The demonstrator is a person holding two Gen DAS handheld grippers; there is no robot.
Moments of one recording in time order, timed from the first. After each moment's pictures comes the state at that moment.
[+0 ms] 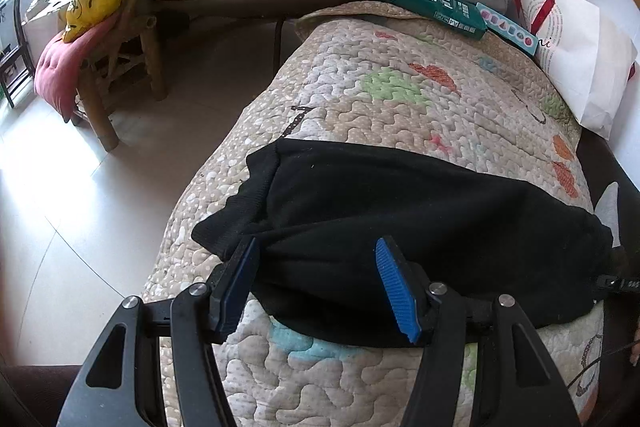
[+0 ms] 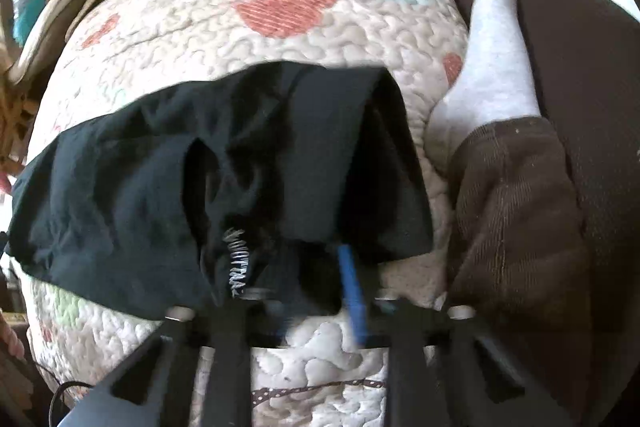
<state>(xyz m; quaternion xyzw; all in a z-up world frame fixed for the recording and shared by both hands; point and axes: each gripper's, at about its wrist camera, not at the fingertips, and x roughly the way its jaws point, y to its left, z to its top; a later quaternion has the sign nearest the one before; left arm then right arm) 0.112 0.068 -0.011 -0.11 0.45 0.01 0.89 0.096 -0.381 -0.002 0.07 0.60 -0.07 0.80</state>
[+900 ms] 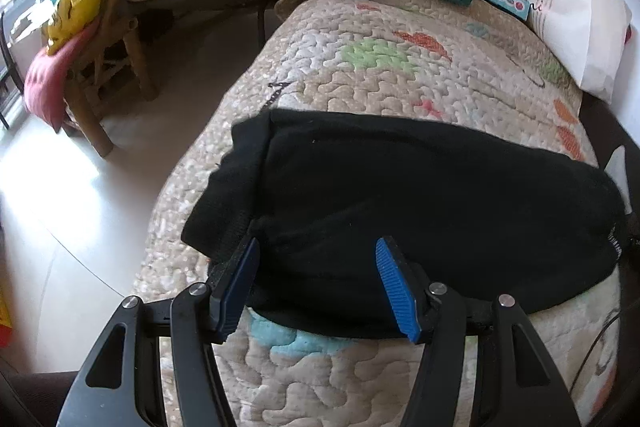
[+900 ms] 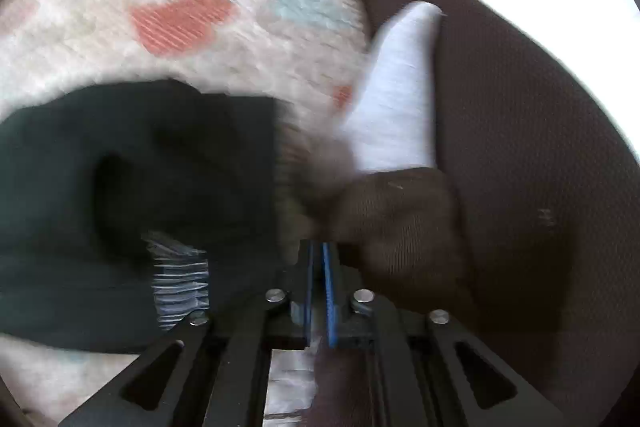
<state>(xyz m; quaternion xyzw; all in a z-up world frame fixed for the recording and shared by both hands) 0.117 0.046 -0.026 -0.07 0.47 -0.01 0.88 0.120 -0.406 -0.001 -0.11 0.60 -0.26 0.74</state>
